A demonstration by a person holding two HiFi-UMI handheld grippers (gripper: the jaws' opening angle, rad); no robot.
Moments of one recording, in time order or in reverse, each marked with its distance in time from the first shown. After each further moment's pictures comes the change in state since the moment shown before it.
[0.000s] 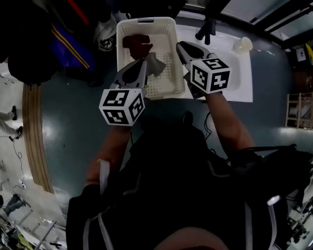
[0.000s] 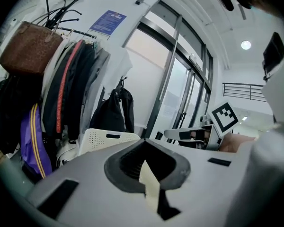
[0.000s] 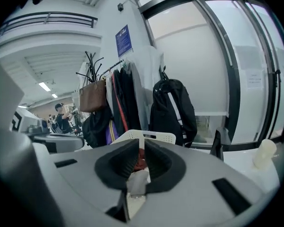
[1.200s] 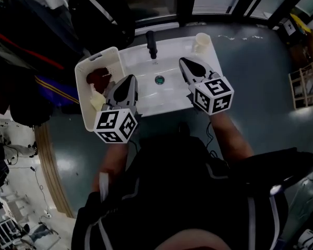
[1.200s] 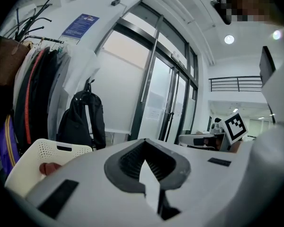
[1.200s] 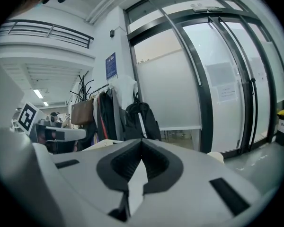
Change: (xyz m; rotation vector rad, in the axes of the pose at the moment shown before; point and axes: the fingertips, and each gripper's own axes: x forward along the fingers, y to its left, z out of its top) left arm 0.093 -0.187 0.012 0.127 -0.060 -0.093; right arm -0.186 -0.179 -0.003 0.018 -0.217 -0.118
